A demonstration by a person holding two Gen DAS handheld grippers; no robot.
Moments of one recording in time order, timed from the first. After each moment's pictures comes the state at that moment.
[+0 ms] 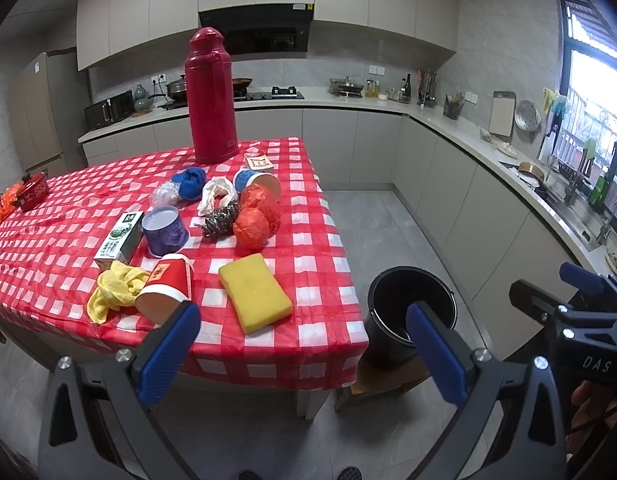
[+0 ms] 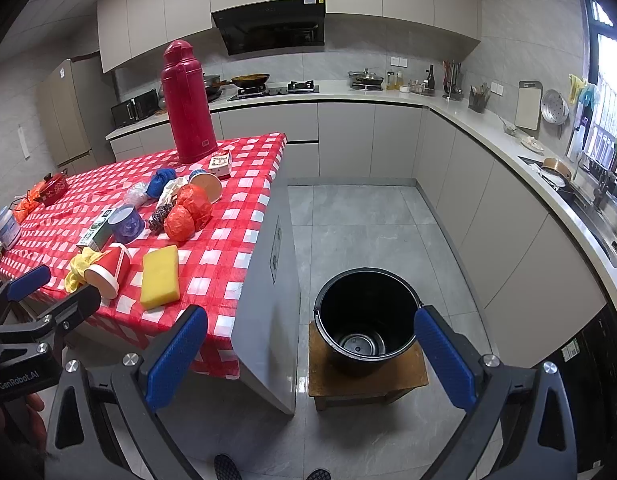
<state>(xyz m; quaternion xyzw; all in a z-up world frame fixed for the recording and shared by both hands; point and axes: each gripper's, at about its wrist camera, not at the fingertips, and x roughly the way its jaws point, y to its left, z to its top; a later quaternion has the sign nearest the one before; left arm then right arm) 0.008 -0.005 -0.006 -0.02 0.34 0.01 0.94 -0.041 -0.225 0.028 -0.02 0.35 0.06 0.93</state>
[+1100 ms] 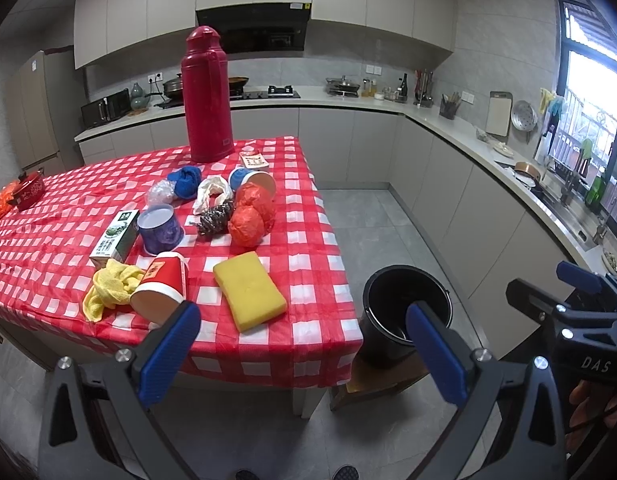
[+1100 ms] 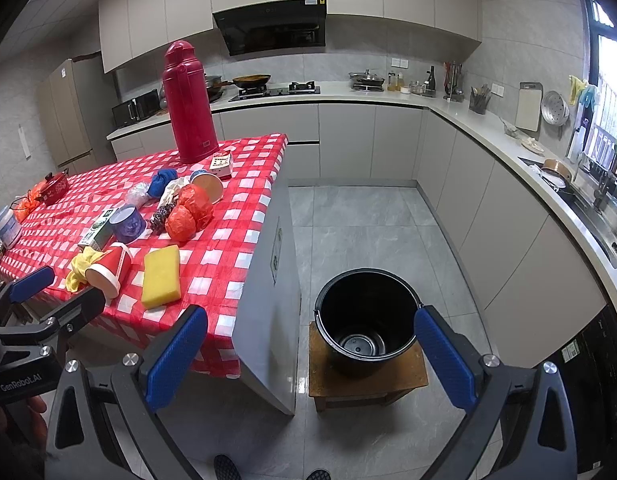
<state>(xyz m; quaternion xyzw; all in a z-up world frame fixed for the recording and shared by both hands) 0.007 -0.005 -0.007 -0.02 0.35 0.00 0.94 -0.040 -0.223 0.029 -0.02 0.35 0.06 0.93</state>
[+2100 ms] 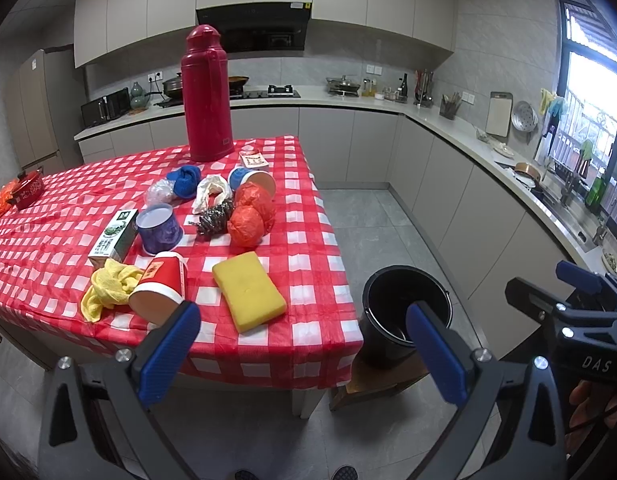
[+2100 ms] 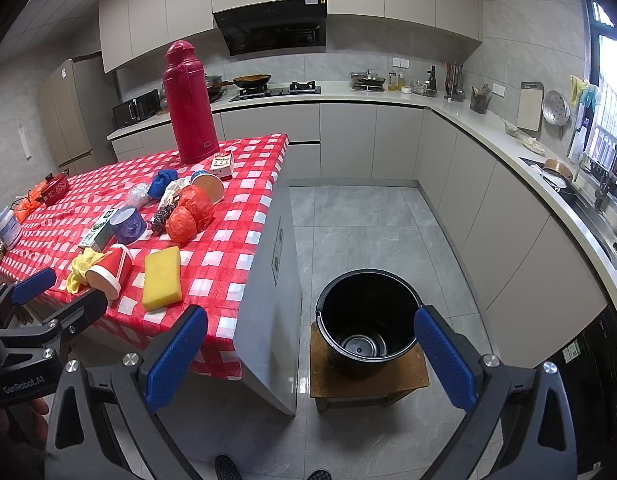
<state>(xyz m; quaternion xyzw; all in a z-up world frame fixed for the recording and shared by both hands) 0.006 -0.009 -0.008 -0.03 0.35 0.00 0.94 -0.040 -0.221 0.028 -0.02 0.35 0.06 0.93</state>
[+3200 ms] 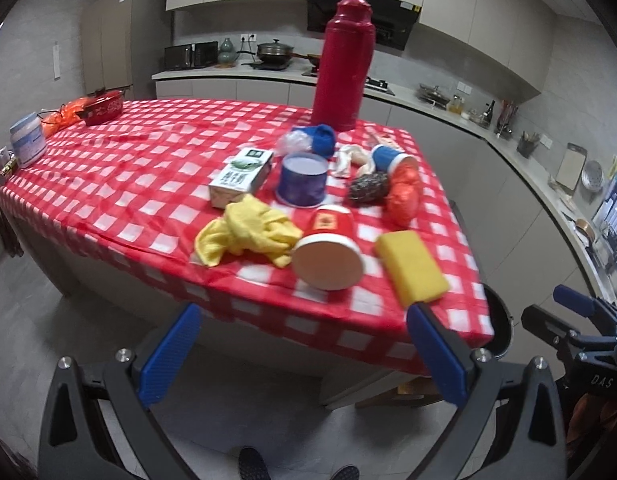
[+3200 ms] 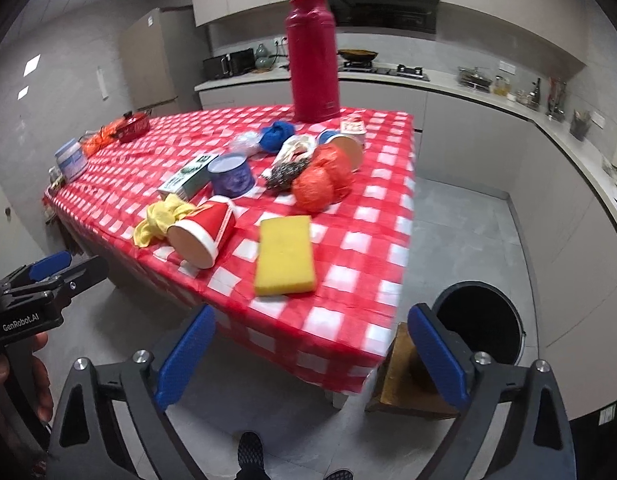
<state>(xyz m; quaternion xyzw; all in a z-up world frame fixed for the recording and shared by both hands) -0.020 0.157 -0.052 -0.12 0.37 0.11 0.91 -0.010 -0.072 -0.022 -0.07 0.39 0.23 0.89</state>
